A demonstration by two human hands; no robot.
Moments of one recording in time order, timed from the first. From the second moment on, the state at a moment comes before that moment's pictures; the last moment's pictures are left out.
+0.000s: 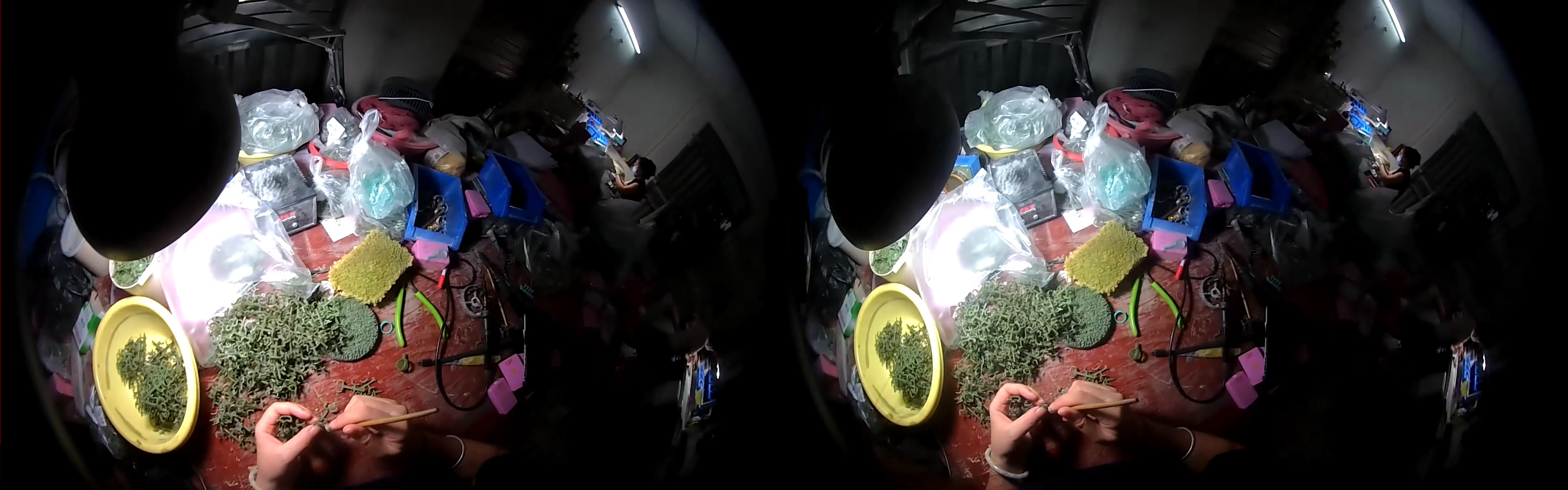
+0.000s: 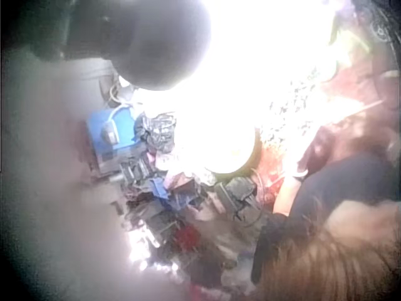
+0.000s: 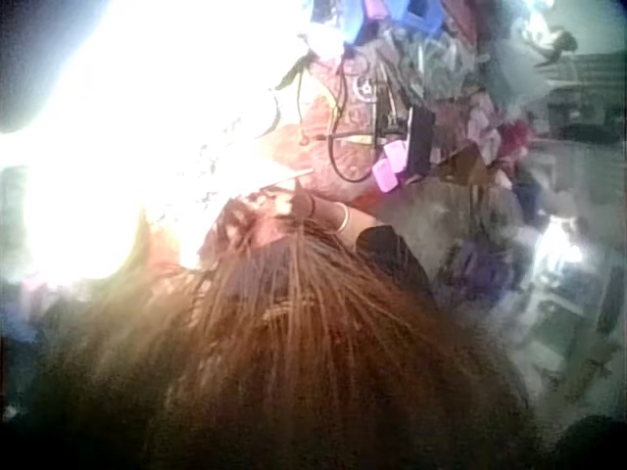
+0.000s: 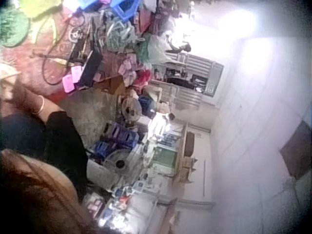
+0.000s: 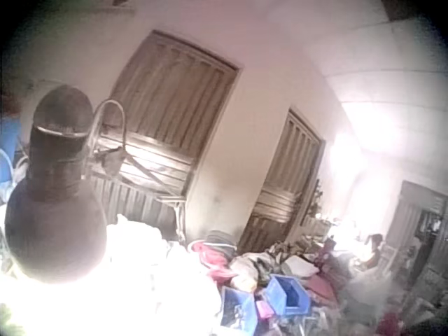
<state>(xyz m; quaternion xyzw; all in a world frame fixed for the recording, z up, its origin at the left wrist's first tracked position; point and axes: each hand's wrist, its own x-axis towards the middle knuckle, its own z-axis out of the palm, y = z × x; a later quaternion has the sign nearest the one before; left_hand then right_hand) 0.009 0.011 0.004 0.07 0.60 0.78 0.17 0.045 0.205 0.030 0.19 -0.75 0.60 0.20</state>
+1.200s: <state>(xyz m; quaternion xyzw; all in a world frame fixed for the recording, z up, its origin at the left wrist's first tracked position) 0.001 0.001 0.001 0.08 0.55 0.79 0.26 0.045 0.203 0.026 0.18 -0.76 0.60 0.17</state>
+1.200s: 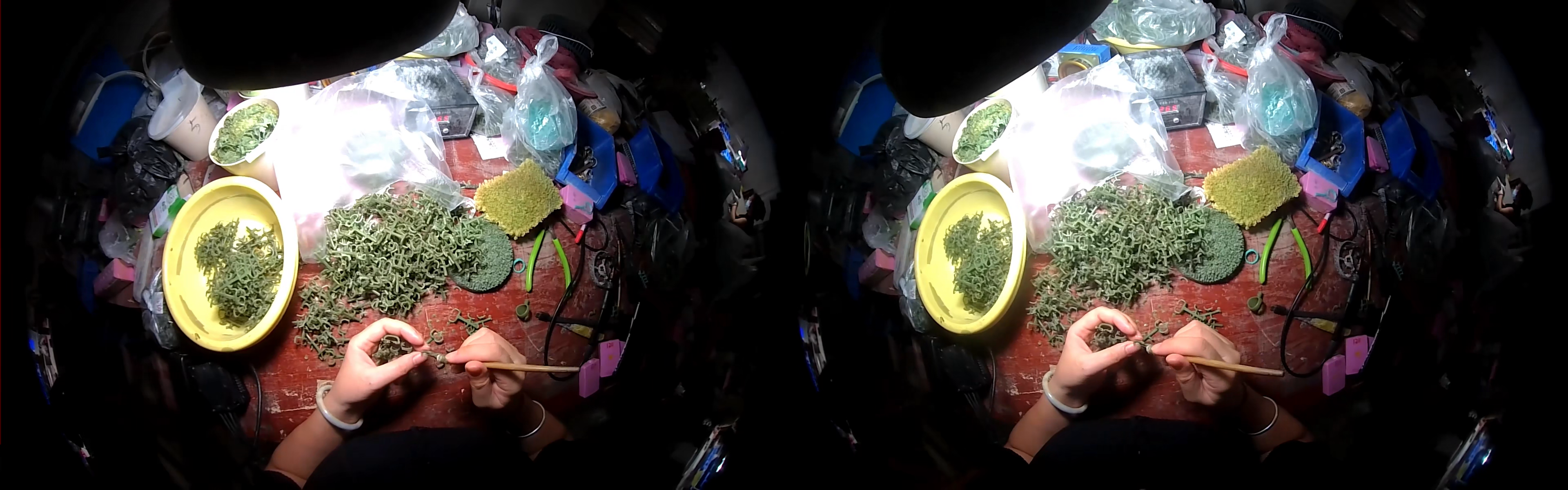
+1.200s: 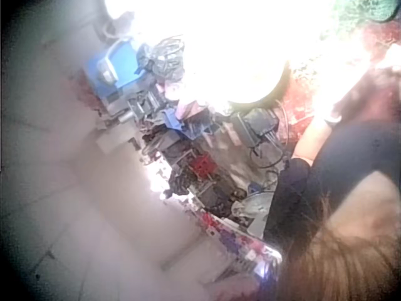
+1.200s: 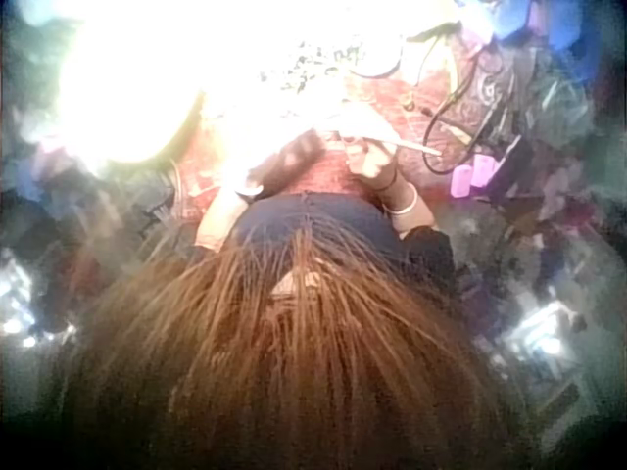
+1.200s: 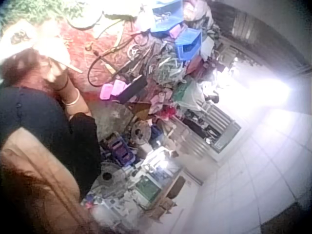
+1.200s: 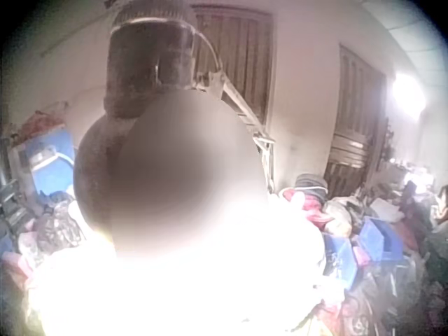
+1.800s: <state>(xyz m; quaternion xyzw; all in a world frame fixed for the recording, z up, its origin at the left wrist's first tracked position) 0.001 0.001 0.004 0.10 0.57 0.78 0.25 0.043 0.205 0.029 0.19 -0.76 0.60 0.16</state>
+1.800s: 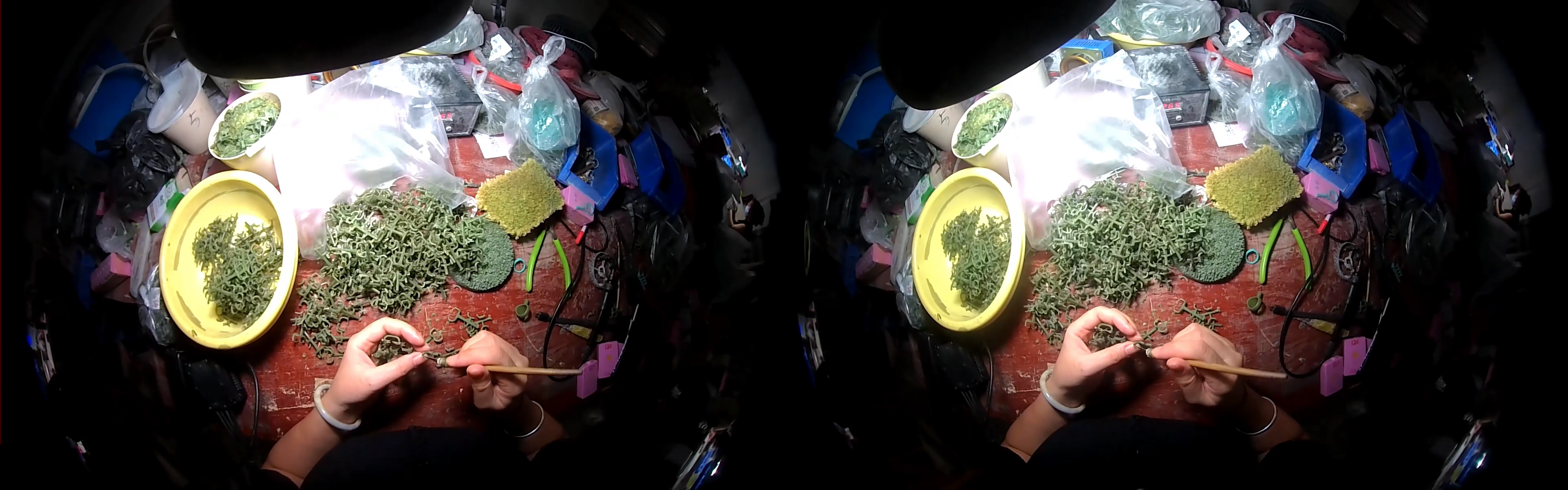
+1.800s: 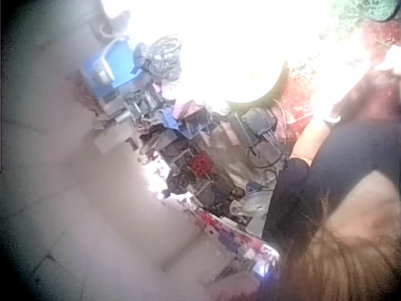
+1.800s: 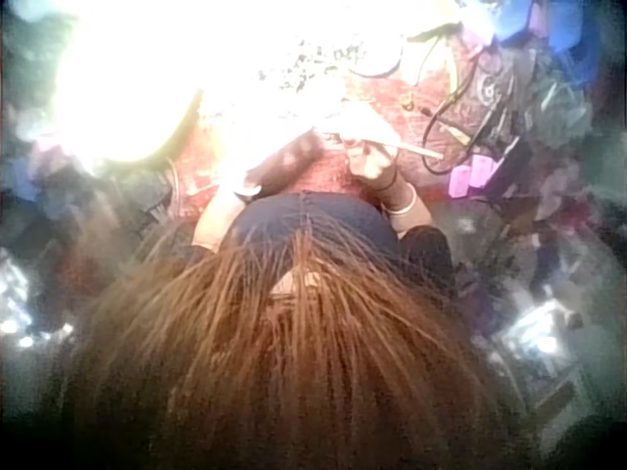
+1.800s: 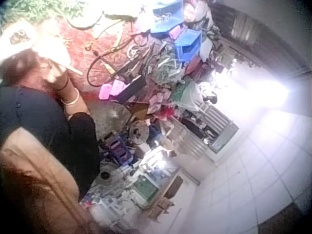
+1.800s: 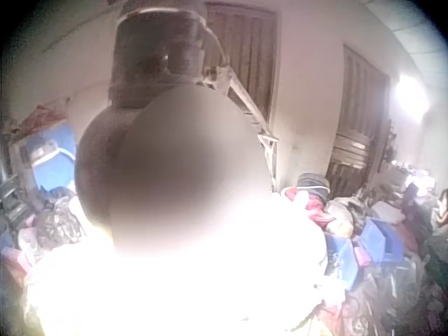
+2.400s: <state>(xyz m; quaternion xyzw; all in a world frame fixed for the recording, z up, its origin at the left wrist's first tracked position) 0.003 -0.001 0.008 -0.05 0.44 0.84 0.32 0.042 0.199 0.029 0.23 -0.79 0.53 0.19</state>
